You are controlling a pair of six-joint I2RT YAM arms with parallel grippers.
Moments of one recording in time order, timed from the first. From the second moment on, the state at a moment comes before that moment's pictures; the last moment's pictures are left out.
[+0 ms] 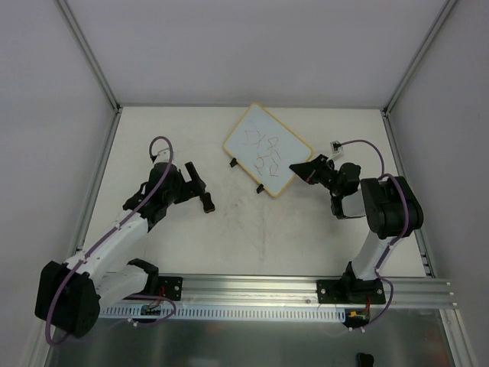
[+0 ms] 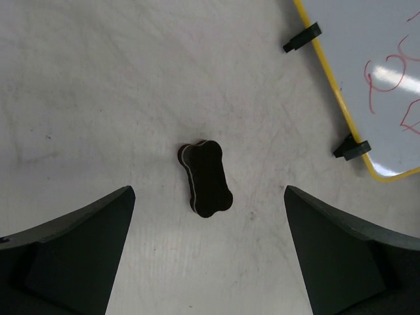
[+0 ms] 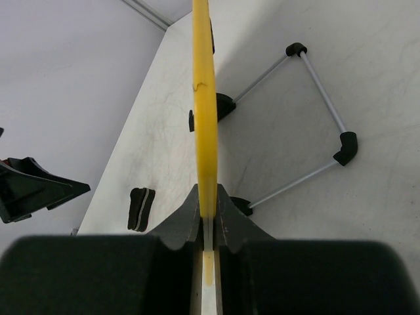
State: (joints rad) left arm -0.37 1.00 0.61 -0.24 -0.13 -0.63; right arm 0.11 1.82 0.53 1.21 -0.65 0.82
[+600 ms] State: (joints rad) left arm -0.52 1.39 0.82 -0.43 -0.14 -0.64; right arm 0.11 1.82 0.53 1.21 -0.65 0.82
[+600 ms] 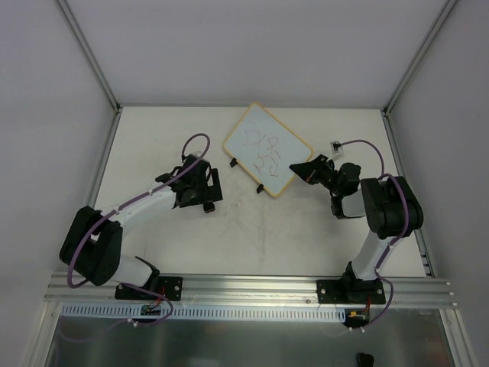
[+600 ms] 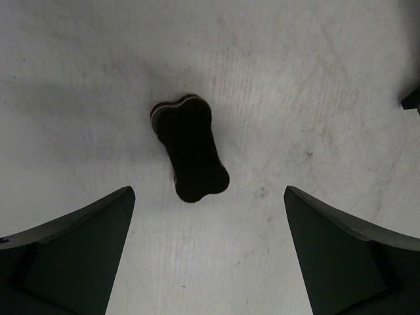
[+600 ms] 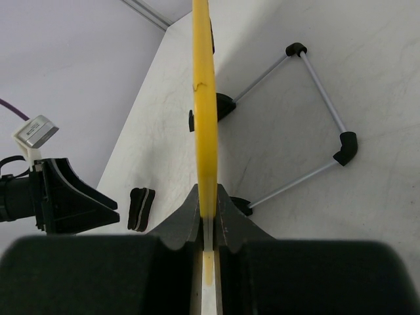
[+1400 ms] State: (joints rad) left arm -0.52 1.66 0.96 -0.46 -0.16 -0.67; right arm 0.11 1.82 0.53 1.21 -0.65 0.82
